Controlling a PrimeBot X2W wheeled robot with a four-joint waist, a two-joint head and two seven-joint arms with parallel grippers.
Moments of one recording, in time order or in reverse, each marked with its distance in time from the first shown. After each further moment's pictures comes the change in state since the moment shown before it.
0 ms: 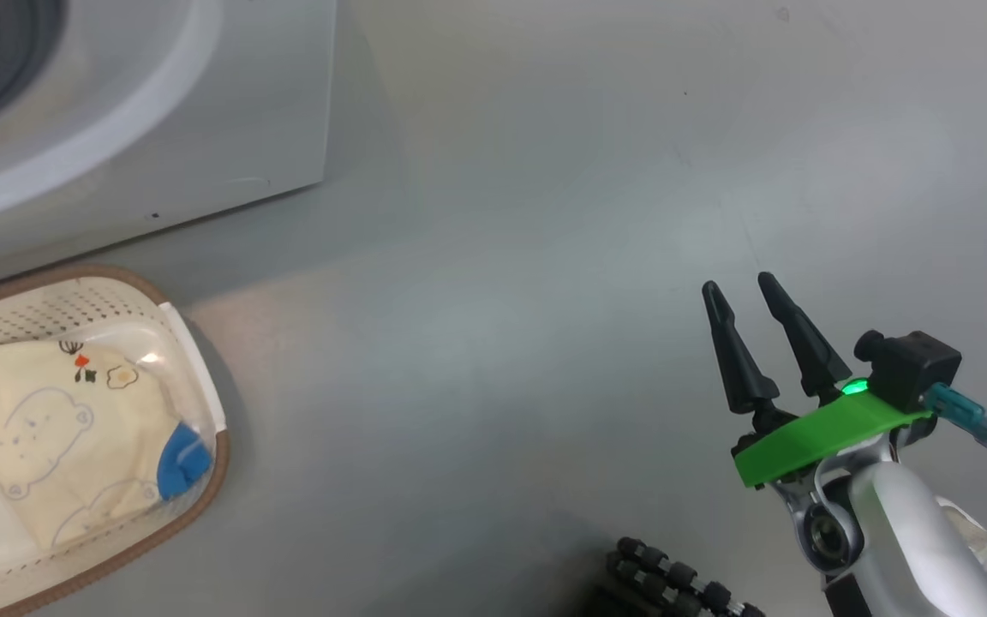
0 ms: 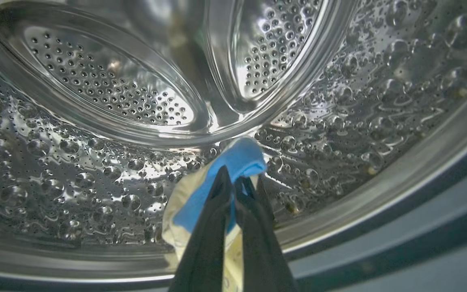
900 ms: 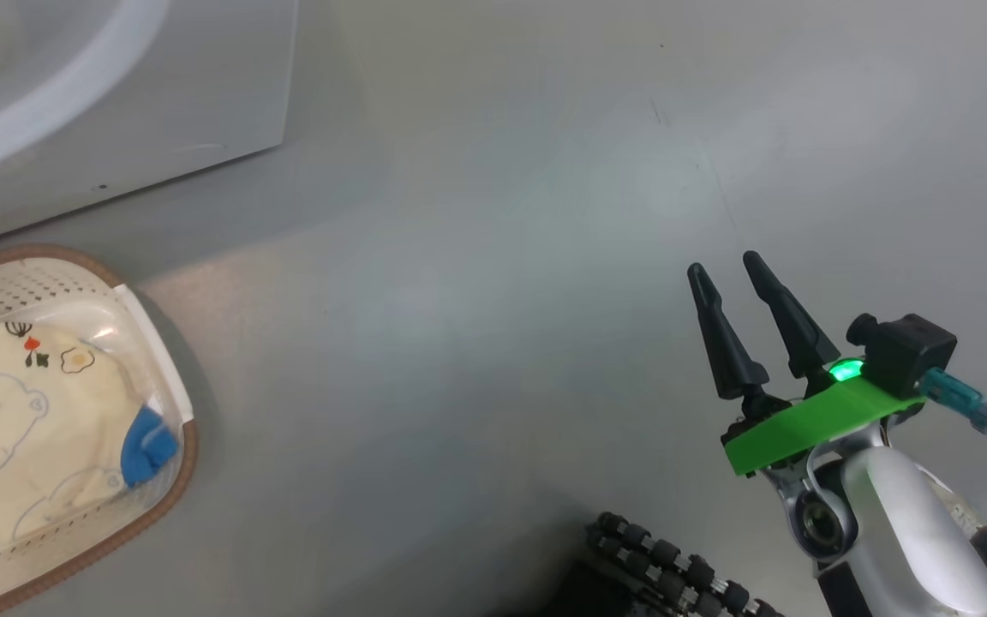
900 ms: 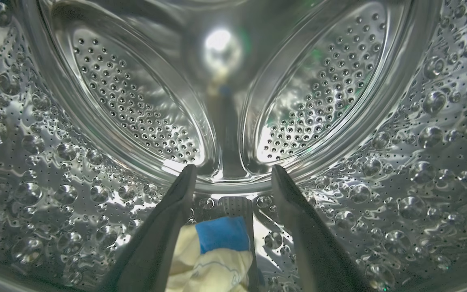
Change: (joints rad) left arm -0.205 0.029 0.114 0.122 -0.119 -0.012 -0.256; right arm -0.023 0.001 0.035 -0.038 0.024 0.000 0.000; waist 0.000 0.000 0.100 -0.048
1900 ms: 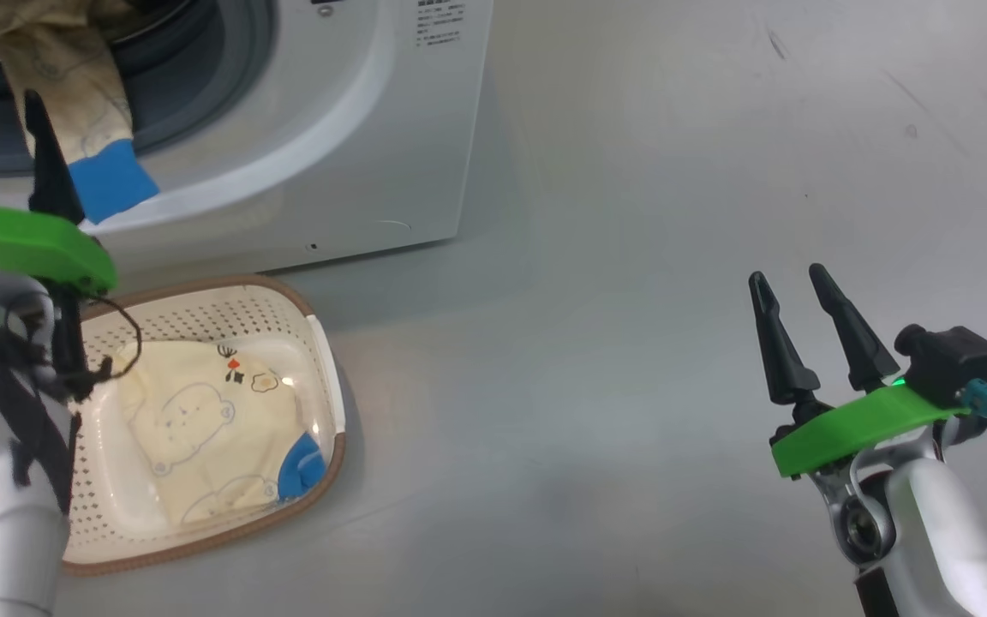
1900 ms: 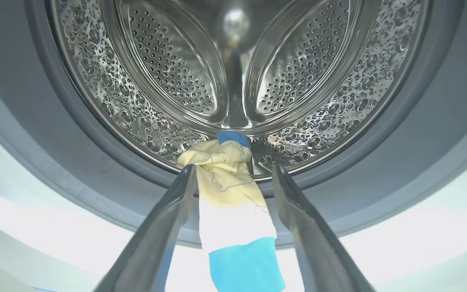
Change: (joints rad) left arm 0.642 -0.237 0.073 -0.348 -0.071 0.028 -0.023; right arm 0.020 -0.001 -0.139 0.035 -0.124 0.000 0.012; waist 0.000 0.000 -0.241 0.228
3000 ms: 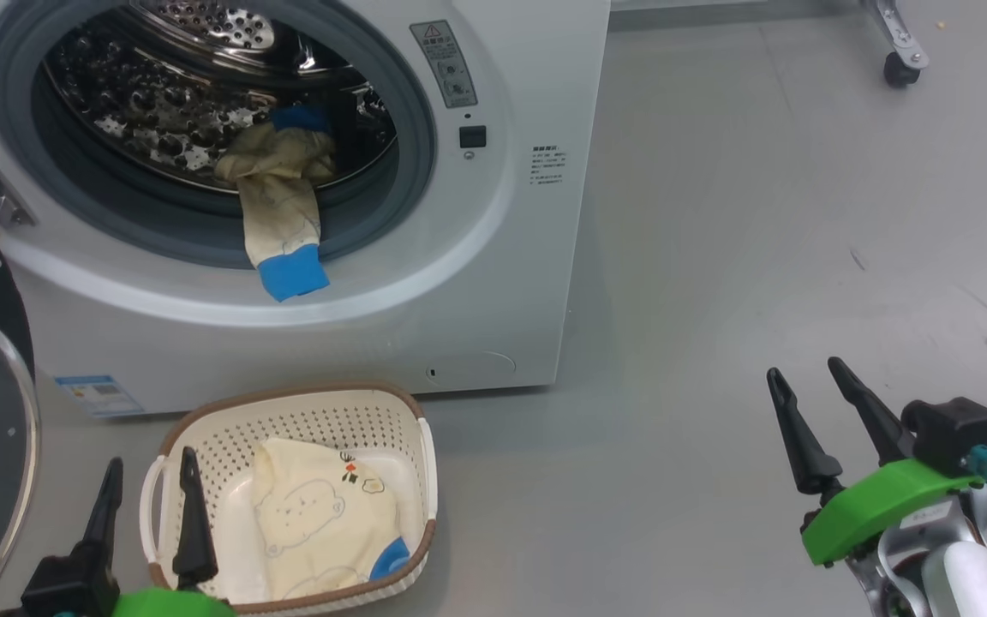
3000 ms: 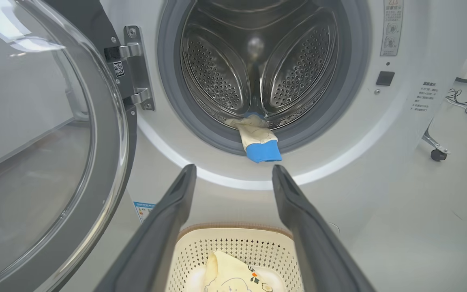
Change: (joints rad) left arm 0.865 -0.127 0.053 -0.631 0.149 0.086 -0.002; right arm 0.203 -0.040 -0.044 -0.149 -0.078 0.000 0.166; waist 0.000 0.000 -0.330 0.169
